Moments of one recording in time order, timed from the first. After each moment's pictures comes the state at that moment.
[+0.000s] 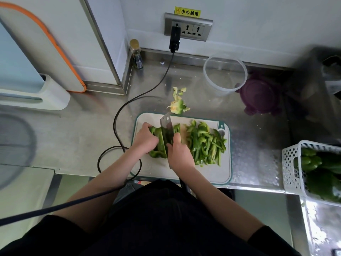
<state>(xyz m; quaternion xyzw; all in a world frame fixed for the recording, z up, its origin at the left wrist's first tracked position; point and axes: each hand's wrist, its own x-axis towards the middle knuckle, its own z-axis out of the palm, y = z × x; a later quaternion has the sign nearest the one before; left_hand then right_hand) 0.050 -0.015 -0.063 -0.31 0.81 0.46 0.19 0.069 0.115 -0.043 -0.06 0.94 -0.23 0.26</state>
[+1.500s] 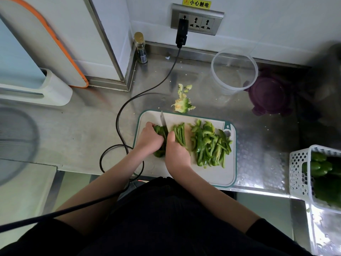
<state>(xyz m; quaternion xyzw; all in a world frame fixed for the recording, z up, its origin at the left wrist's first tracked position) 0.045 -0.009 -0.056 -0.33 0.81 0.45 0.19 0.066 0.095 -0.040 -0.12 0.95 -0.11 0.26</state>
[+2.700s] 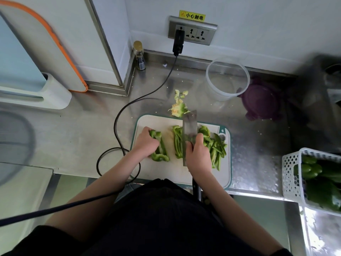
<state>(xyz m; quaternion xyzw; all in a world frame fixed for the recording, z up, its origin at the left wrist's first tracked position) 0.054 -0.012 -0.053 -0.32 0.78 0.50 0.19 0.056 0.154 -0.035 0.03 0.94 -0.30 0.17</state>
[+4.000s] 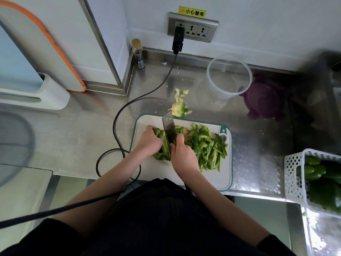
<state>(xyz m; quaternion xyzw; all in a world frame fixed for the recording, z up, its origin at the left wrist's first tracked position) 0.040 -0.004 -0.063 -0.32 0.79 0.48 0.22 0.057 0.124 -0.043 -0.09 0.94 -0.22 0.23</state>
